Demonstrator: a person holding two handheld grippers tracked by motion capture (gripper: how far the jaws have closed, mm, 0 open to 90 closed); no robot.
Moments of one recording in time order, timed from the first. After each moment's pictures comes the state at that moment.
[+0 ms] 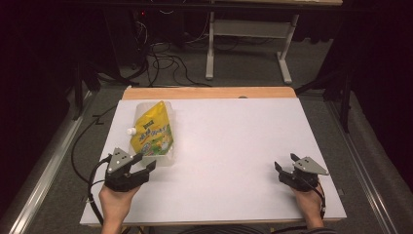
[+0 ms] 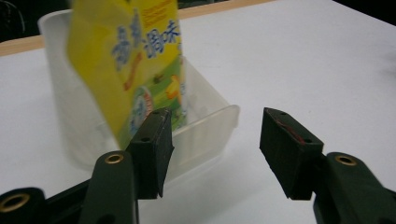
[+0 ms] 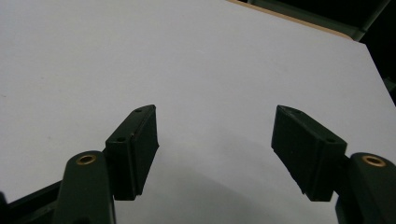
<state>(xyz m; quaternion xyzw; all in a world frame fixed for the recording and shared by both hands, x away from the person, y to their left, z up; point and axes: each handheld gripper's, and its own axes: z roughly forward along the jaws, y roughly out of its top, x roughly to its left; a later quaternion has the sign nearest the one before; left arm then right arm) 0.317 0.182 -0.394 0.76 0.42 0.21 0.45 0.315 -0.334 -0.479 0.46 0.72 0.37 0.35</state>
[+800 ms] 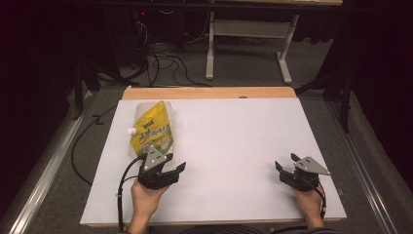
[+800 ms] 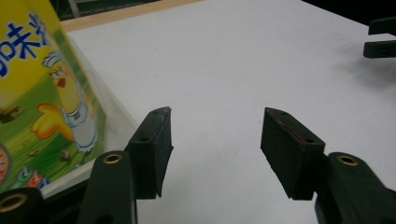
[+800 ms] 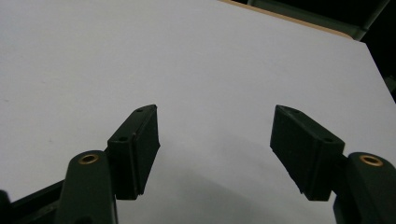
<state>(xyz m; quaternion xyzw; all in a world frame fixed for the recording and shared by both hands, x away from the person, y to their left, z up) 0.331 0.116 -0.413 0.78 0.37 0.17 0.47 0.314 -0.336 -0.478 0.47 0.72 0.38 0.35</state>
